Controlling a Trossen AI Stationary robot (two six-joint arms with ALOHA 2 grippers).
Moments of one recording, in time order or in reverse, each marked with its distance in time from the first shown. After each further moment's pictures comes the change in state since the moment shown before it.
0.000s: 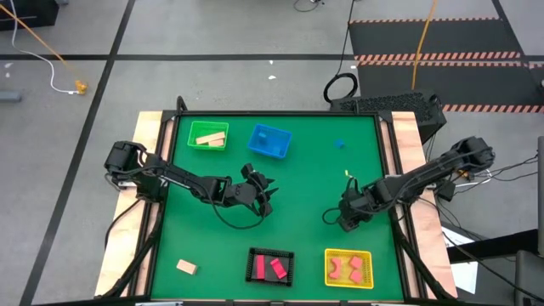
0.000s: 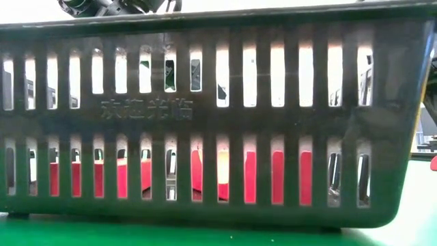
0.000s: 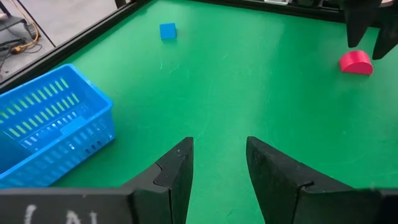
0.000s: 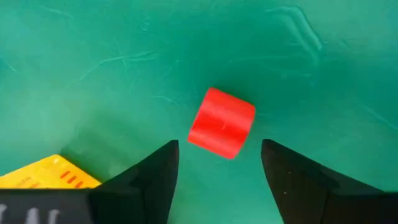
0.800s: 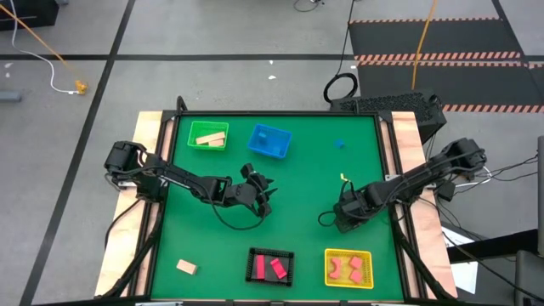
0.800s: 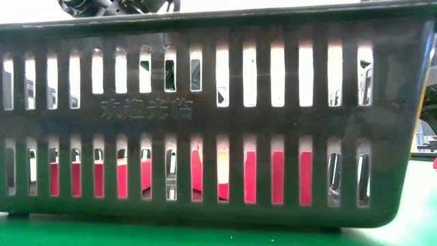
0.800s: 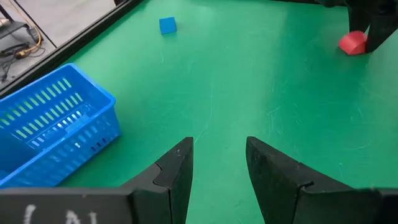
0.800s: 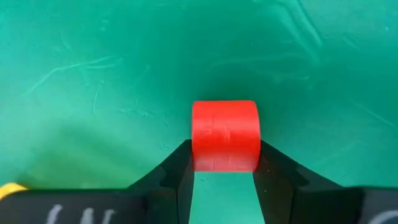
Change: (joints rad) left arm 0.000 0.000 0.000 -0.030 0.000 0.039; right arm 0.000 0.136 0.001 0.043 -0.004 0.013
